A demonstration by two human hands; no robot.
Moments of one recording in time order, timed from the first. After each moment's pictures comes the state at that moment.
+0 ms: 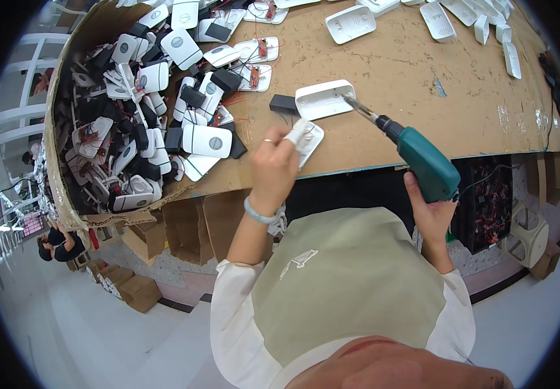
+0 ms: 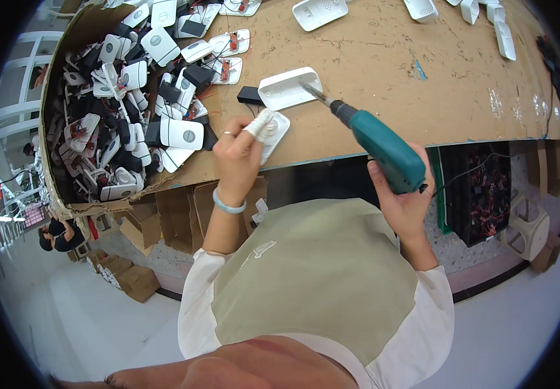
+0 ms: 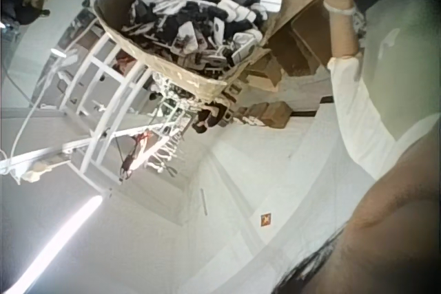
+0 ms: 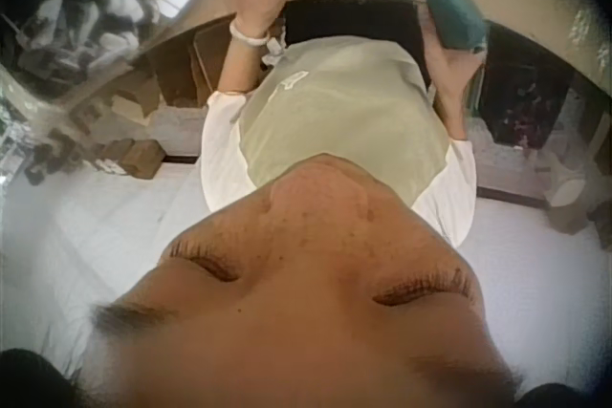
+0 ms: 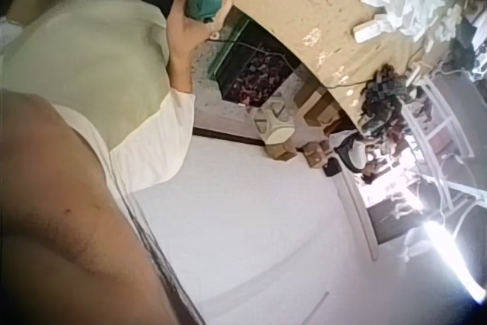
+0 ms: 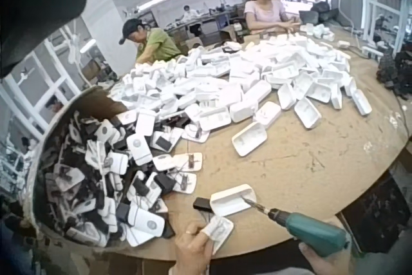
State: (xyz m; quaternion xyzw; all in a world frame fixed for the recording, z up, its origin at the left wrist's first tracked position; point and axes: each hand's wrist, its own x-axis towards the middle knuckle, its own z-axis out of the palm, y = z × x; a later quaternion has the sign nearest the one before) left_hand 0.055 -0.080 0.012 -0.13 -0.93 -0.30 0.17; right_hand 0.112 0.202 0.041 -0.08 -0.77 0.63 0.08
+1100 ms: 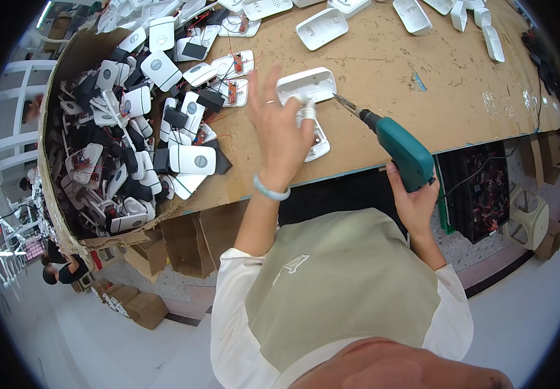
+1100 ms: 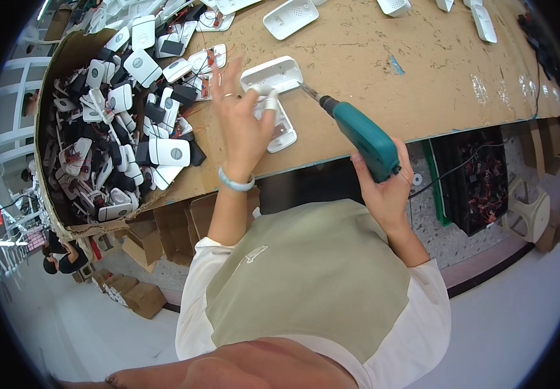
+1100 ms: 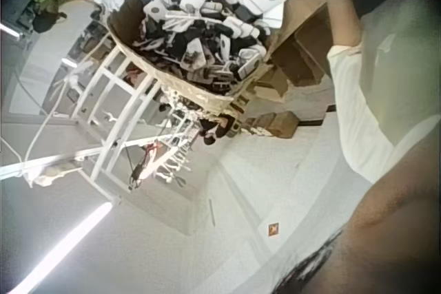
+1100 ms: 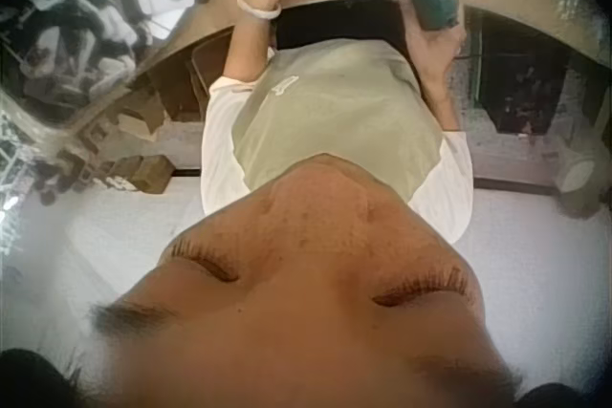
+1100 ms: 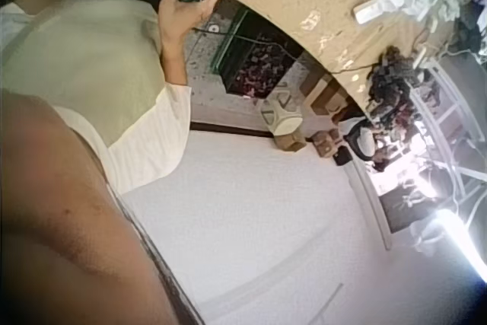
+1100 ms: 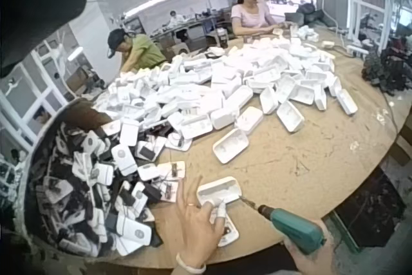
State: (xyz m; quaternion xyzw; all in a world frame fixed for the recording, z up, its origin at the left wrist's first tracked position) left_hand -0.013 -0.025 0.020 -0.15 -0.93 -0.26 0.23; right_hand 0.105 0.201 0.021 -0.07 -0.82 0.55 0.13
